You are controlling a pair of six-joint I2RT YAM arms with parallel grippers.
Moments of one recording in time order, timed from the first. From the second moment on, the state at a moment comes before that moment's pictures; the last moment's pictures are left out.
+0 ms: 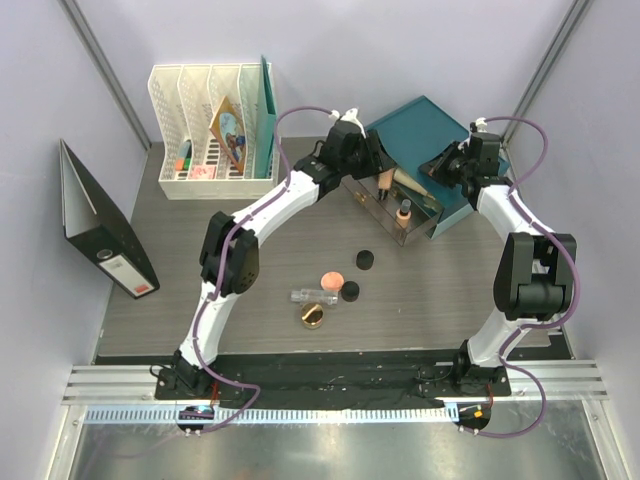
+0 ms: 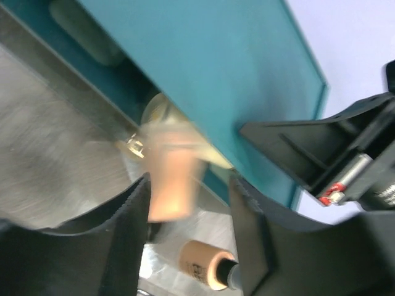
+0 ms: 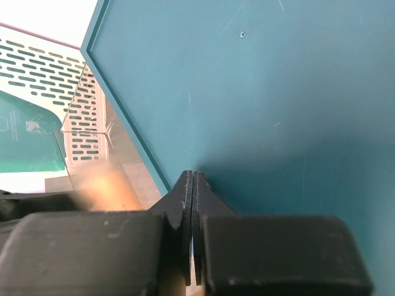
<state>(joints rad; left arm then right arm) -0.68 2.26 2.10 -0.23 0.08 -0.76 -0.04 1.73 1.26 -0.06 -0.34 0.62</state>
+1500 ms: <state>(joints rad) -0.90 2.16 2.07 -0.50 0.09 -0.15 -0.04 1.73 1.26 -0.06 -0.35 0.62</state>
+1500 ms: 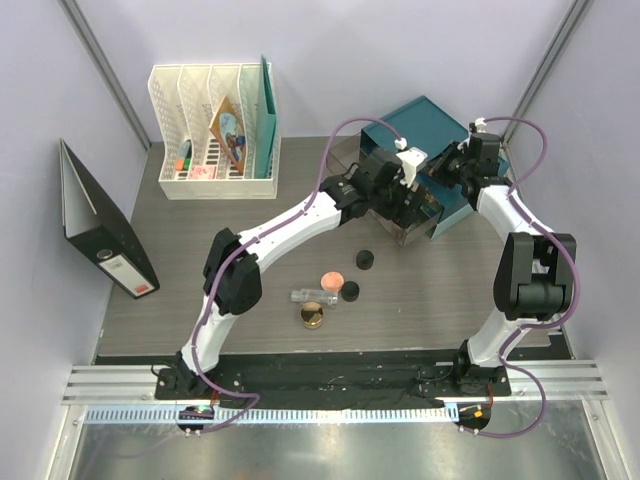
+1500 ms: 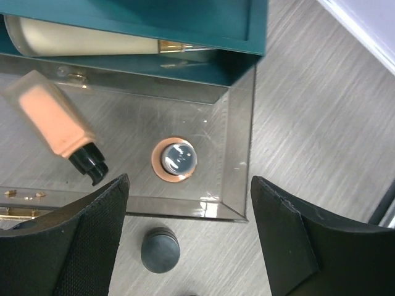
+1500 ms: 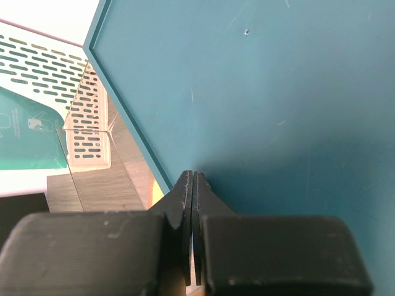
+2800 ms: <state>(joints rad) -0.83 2.14 1.93 -0.24 0.23 -0.38 -0.04 1.73 1.25 -0.04 -0.36 0.62</state>
